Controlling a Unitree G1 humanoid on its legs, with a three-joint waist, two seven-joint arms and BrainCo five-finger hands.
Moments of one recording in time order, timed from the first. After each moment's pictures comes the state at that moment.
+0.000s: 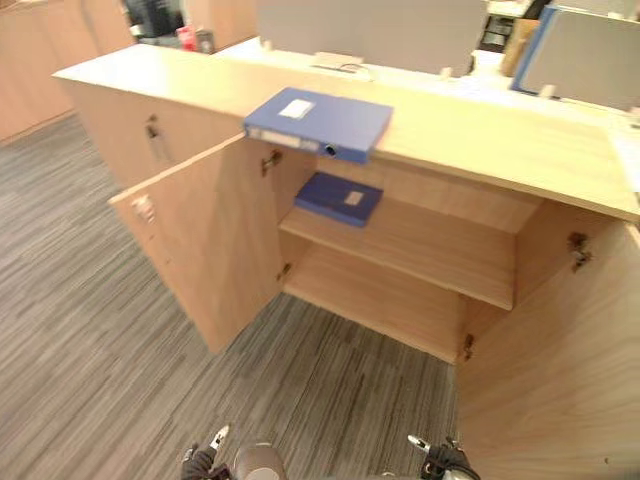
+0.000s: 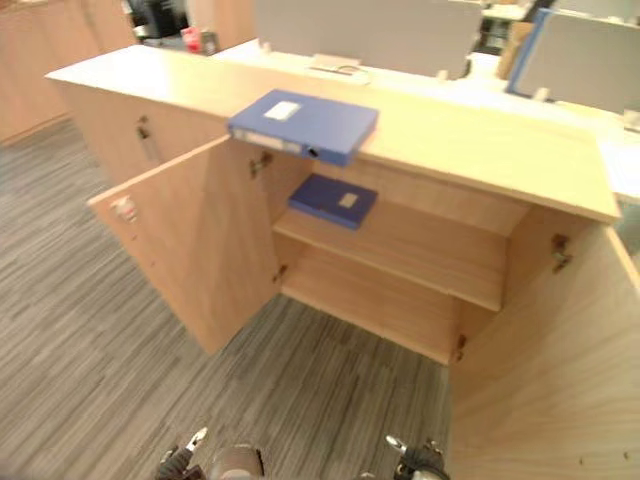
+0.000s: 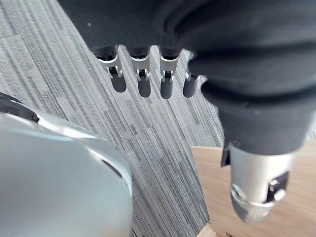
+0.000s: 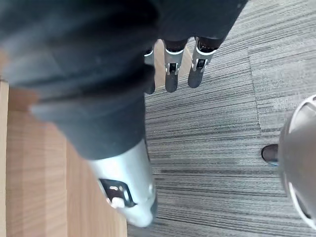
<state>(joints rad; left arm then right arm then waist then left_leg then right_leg) 0.14 -0.04 0.47 0.90 -0.13 -0.05 0.18 0.06 0.00 -0.32 0.98 0.14 0.01 -0.20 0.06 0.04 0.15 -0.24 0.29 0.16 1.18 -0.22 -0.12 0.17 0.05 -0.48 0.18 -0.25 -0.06</state>
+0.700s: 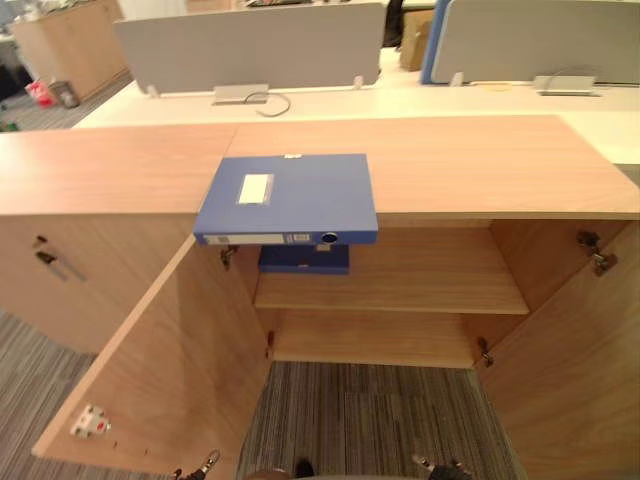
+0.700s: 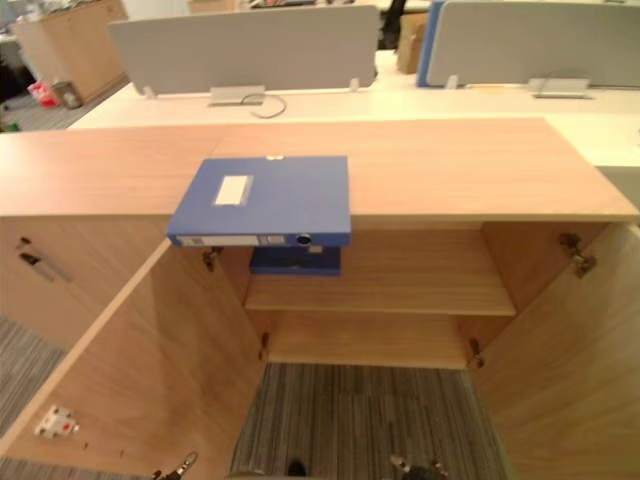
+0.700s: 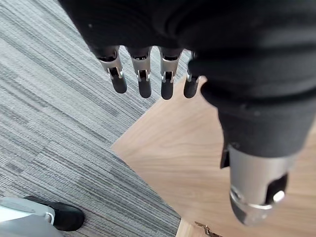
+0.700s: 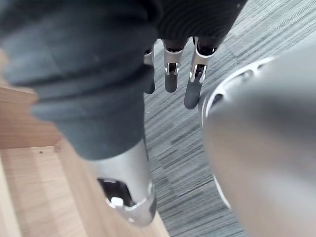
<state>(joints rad) 0.18 0.03 0.38 1.01 -0.11 -0.06 0.26 0.09 -0.03 -0.41 1.04 0.11 0.01 -0.19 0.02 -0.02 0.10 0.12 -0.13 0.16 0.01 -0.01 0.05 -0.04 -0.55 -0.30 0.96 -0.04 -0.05</state>
